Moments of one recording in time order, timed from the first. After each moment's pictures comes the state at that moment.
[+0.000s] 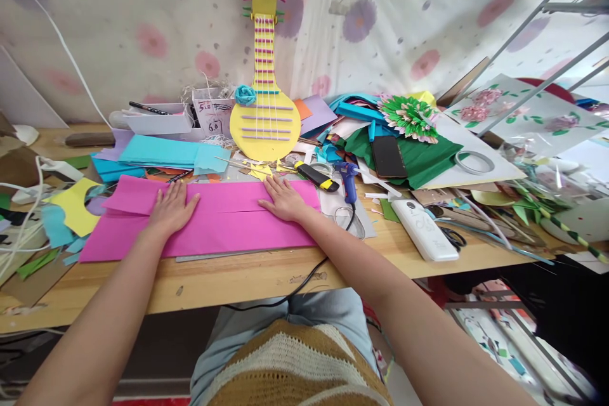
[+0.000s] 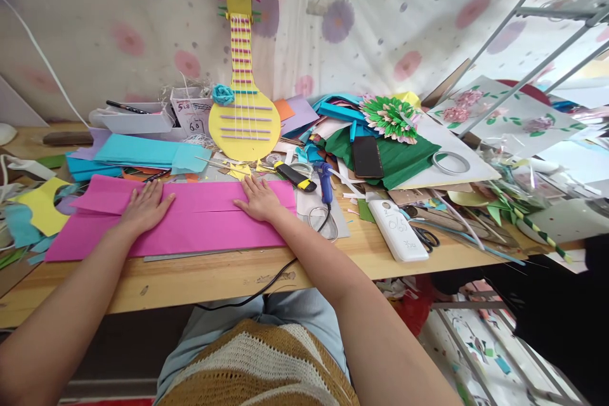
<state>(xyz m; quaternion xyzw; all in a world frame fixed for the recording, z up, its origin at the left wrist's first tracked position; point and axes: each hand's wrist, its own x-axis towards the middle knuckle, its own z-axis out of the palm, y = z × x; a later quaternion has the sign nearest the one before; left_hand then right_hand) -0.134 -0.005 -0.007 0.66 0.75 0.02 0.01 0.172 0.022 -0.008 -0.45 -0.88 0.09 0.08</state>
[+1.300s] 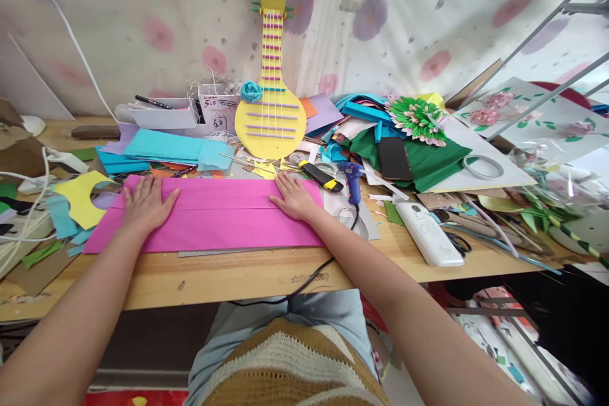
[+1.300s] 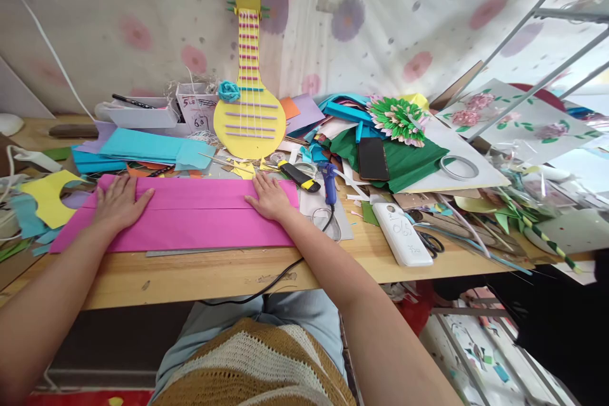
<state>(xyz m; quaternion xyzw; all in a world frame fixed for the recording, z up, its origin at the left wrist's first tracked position) -0.175 -0.016 0.001 0.60 0.79 0.05 -0.04 0.187 0.023 -0.010 -0.48 -0.87 0.07 0.09</state>
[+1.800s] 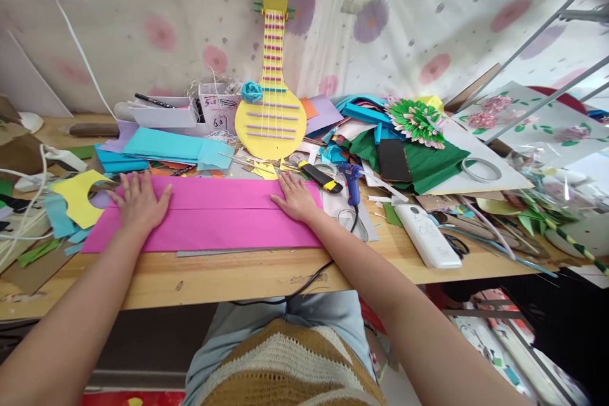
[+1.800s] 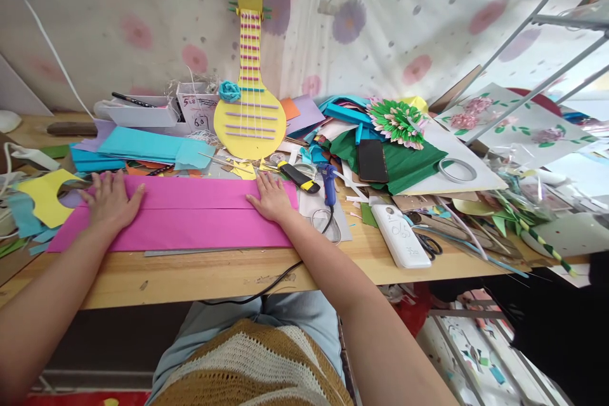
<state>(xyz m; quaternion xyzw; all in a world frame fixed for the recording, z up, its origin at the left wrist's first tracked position) -0.163 -0.027 0.008 0.56 0.81 0.15 -0.05 0.189 0.019 -0.009 -0.51 -0.85 0.07 0.10</state>
